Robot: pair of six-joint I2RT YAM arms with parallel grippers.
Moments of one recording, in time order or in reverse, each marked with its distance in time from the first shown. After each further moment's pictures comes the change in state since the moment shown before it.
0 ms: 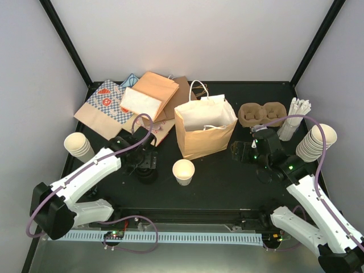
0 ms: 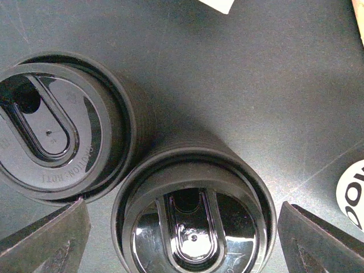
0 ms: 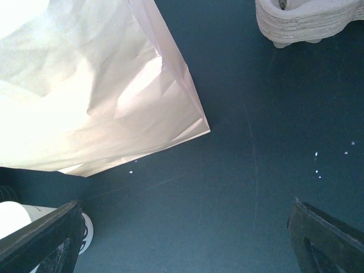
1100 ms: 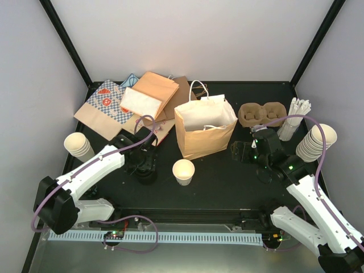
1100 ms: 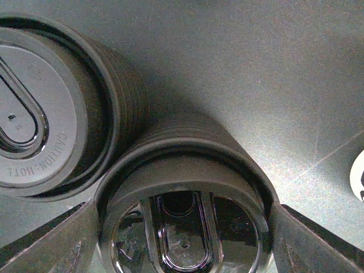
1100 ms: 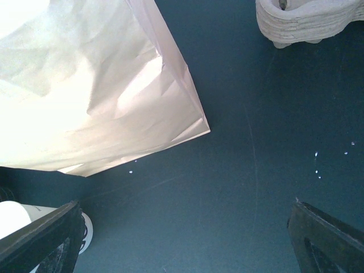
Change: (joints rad) left arm 0.018 0.060 -0.005 -0.018 0.056 0.022; right arm 0.000 0.000 0.000 0.000 0.000 -0.003
